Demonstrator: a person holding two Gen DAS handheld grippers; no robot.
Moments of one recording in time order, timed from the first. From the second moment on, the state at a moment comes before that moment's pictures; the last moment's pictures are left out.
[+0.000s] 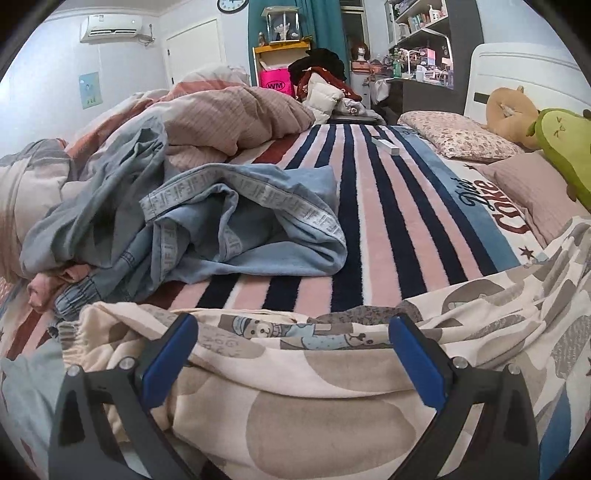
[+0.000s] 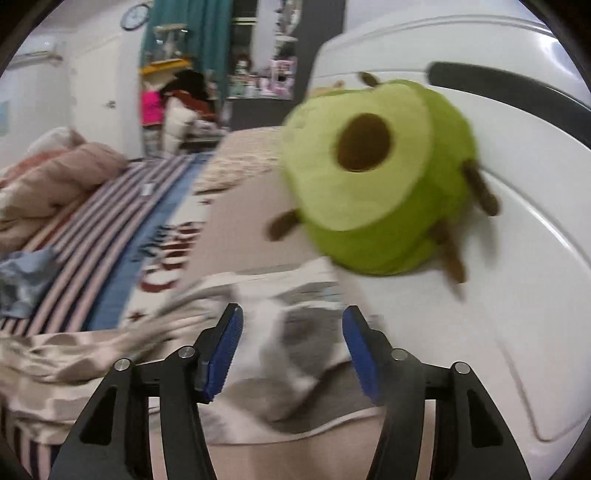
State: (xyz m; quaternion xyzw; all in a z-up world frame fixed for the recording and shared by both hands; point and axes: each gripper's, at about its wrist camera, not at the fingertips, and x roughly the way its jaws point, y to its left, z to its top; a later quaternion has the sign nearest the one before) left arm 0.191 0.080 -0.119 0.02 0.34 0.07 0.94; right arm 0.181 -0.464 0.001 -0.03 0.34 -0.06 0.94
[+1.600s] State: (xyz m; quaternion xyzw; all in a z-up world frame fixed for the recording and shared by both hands) left arm 0.193 0.085 -0.121 -0.01 0.34 0.05 0.94; right arm 0.209 -0.486 -0.066 0.06 0.43 -0.10 0.90
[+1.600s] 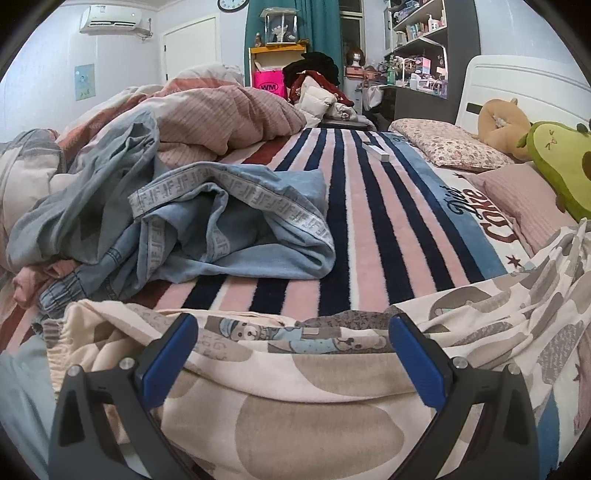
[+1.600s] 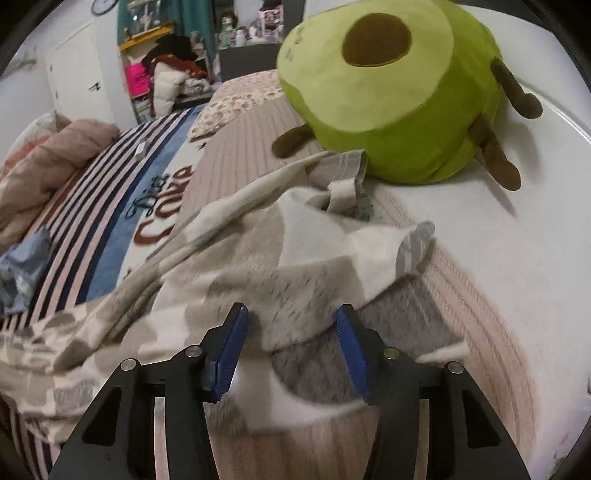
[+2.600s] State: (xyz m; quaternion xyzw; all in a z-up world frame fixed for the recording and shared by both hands) left arm 0.191 0.087 -0.124 -0.02 0.35 0.04 0.94; right arm 0.229 -0.489 -0.070 0.11 0.42 -0.09 0.90
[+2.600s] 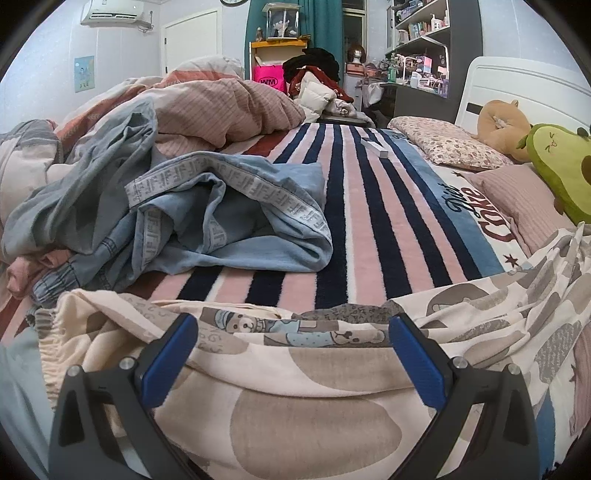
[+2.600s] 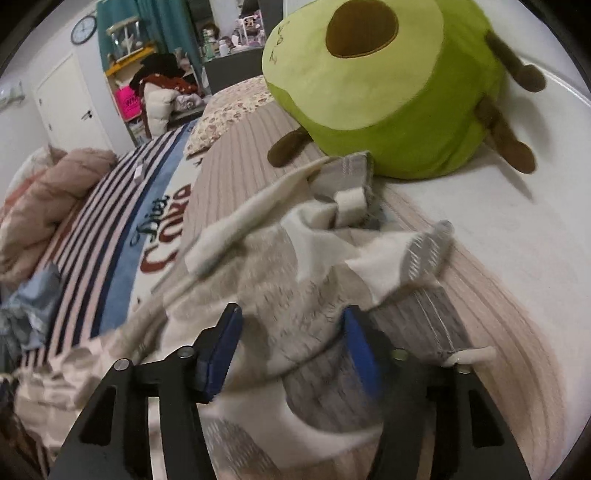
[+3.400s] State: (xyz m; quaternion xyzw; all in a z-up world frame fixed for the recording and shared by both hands) left arm 0.190 0.086 -0.123 -0.02 0.35 0.03 0.94; right arm 0.169 -0.458 -0.047 -0.02 0.38 -0.15 0.91
